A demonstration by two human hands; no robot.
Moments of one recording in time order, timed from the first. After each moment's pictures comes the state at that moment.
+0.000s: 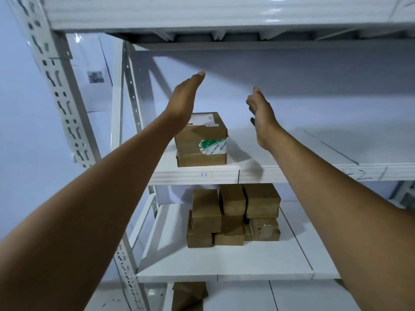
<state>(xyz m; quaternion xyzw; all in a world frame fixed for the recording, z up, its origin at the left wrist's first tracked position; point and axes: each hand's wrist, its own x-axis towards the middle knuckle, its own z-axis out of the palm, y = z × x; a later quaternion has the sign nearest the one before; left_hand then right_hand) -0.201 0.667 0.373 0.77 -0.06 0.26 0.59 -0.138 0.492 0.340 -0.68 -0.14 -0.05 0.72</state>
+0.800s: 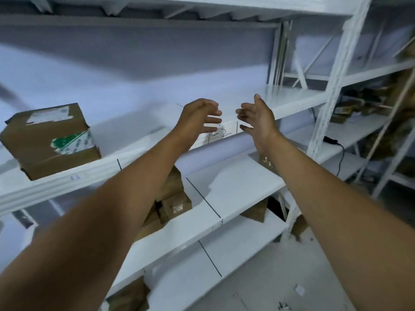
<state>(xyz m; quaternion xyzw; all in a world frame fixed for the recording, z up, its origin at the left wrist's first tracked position) -0.199 0.396 0.297 0.69 -0.24 -0.06 0.68 -0.231 0.211 0.271 -0.62 0.07 -0.19 0.76</state>
